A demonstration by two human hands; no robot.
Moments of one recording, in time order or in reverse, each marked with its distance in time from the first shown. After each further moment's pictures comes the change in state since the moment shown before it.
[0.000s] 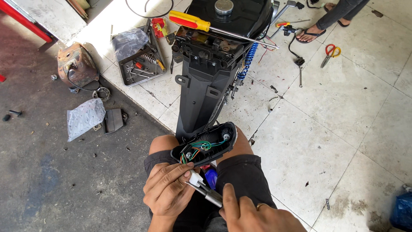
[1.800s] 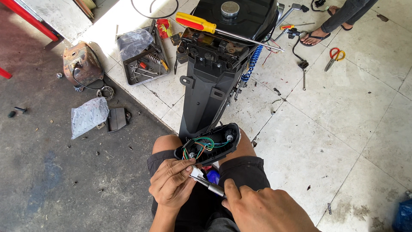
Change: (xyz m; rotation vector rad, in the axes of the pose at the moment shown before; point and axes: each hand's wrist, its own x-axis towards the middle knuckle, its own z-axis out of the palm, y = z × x) left_hand -0.020 -0.018 0.006 -0.096 0.031 -0.052; right_hand 0.035 0.024 -0.008 0.260 -0.627 -0.075
